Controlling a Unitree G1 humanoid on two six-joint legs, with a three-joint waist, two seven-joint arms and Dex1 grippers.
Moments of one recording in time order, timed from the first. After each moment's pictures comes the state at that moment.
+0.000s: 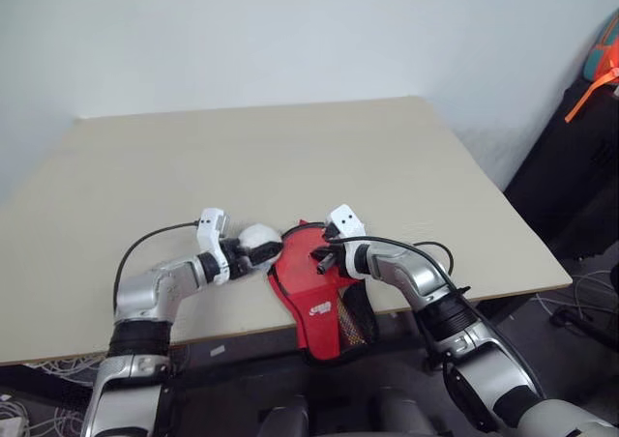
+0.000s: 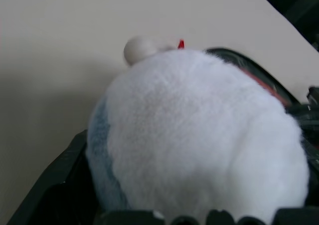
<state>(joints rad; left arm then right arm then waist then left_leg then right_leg) -0.35 0.52 0.13 0.26 -0.52 0.81 -0.73 -0.63 -0.07 0.34 0.31 0.21 0.75 0.55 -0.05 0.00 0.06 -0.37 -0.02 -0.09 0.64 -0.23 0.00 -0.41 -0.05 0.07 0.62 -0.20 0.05</state>
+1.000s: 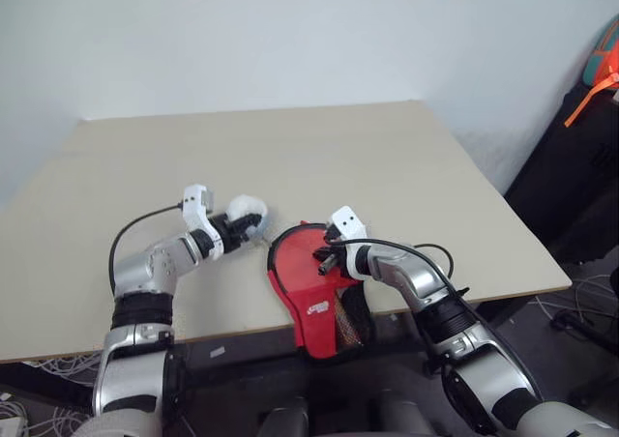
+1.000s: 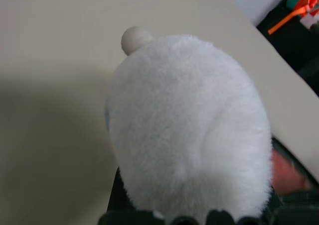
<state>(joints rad) -0.63 0.47 0.24 0.60 -0.52 0.72 -0.63 -0.62 -0.06 0.33 0.32 0.16 0.71 0.57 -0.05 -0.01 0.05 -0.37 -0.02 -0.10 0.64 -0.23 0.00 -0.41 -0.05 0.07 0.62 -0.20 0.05</state>
